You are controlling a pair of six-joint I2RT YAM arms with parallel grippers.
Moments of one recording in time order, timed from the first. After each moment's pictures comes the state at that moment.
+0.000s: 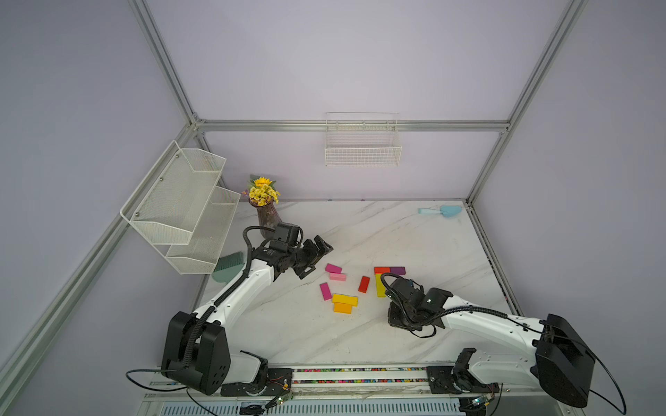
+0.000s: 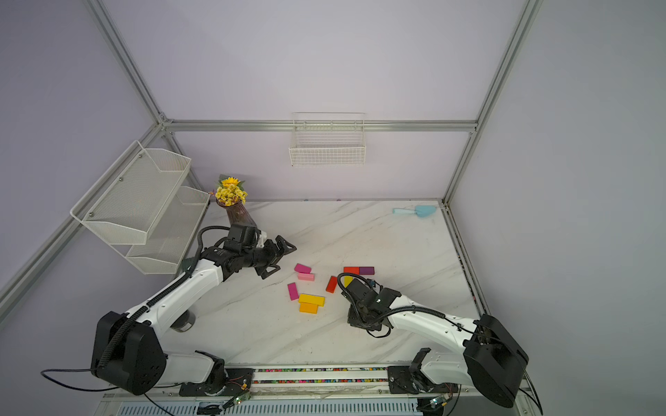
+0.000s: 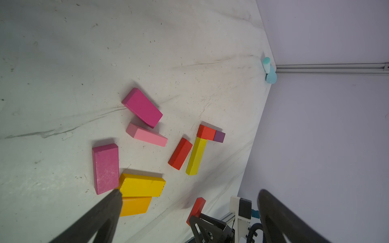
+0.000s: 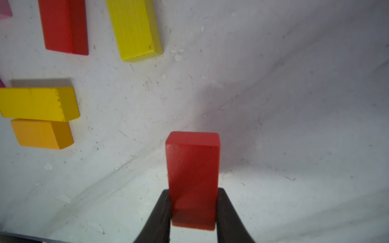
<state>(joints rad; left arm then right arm) -0.33 1.38 1.04 -0.49 0.41 -1.01 0.81 1.25 0.69 -0.70 0.05 1.08</state>
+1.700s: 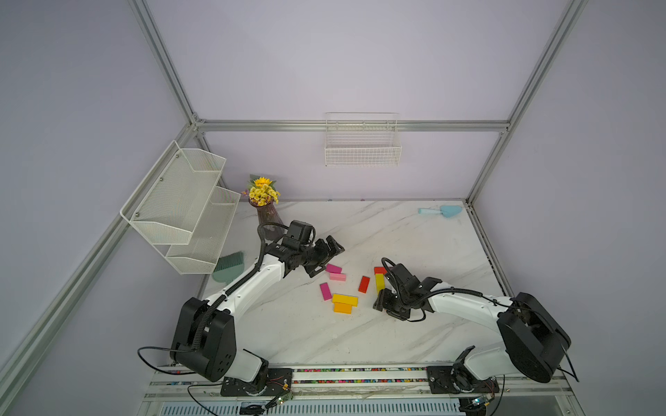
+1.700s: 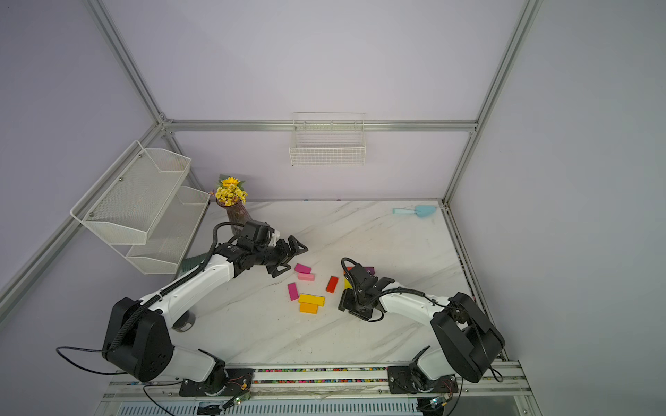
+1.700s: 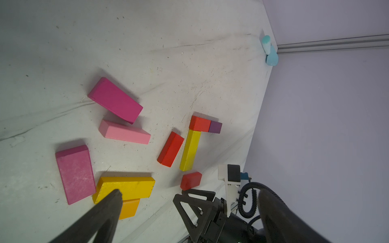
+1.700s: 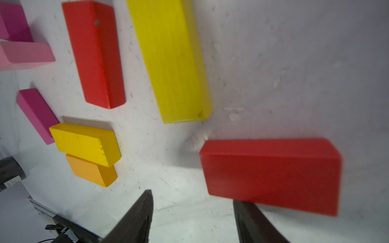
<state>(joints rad) -0.40 1.46 1.09 -0.47 0.41 -1.01 0.67 1.46 0.72 -0.41 -0.21 1.00</state>
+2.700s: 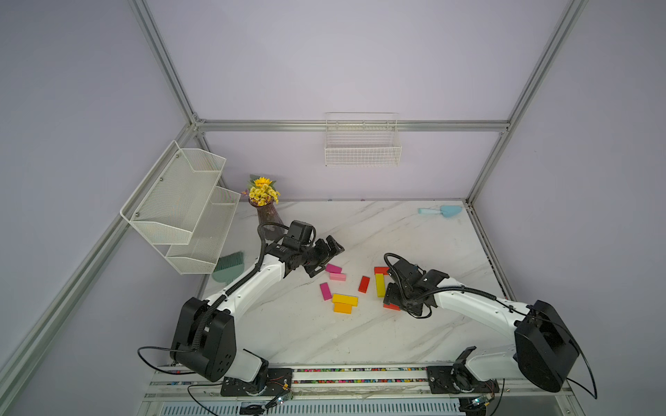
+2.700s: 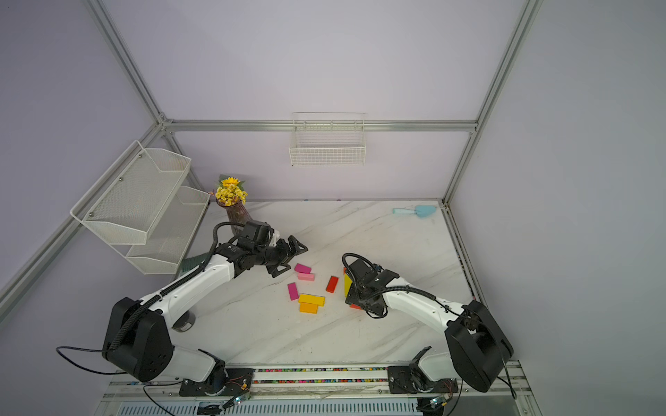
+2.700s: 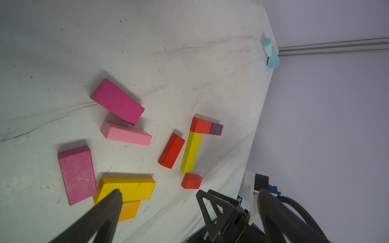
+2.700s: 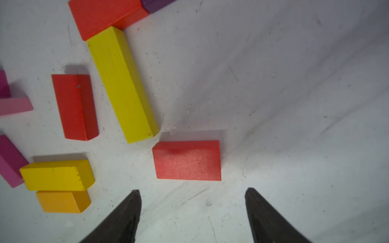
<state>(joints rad) -0.41 1.46 1.09 -0.47 0.39 -1.02 0.67 1.40 0.83 -0.72 0.08 1.04</state>
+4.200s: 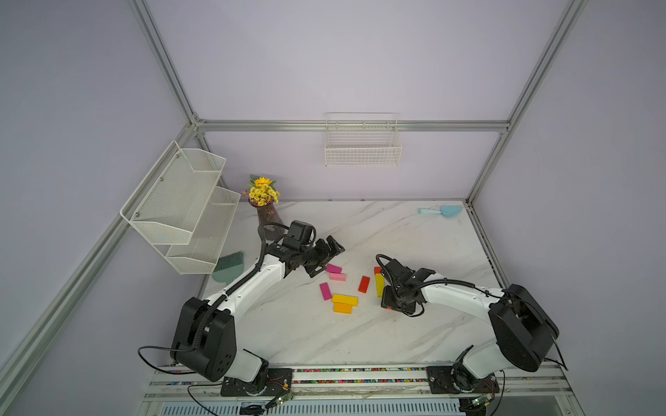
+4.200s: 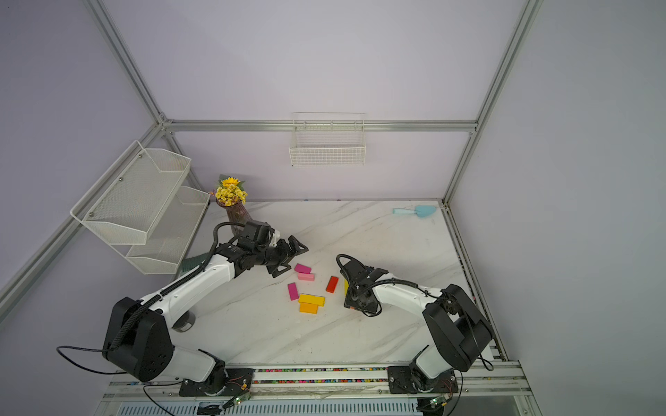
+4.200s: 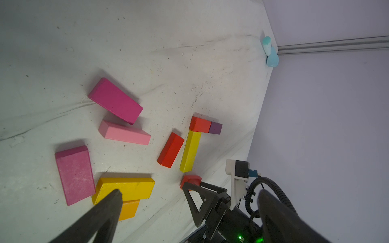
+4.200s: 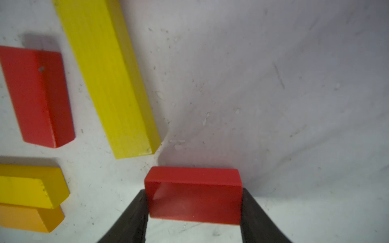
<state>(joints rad) -0.41 1.46 1.09 -0.46 0.40 -1.02 0.67 1.52 0.84 -0.64 0.02 0.91</state>
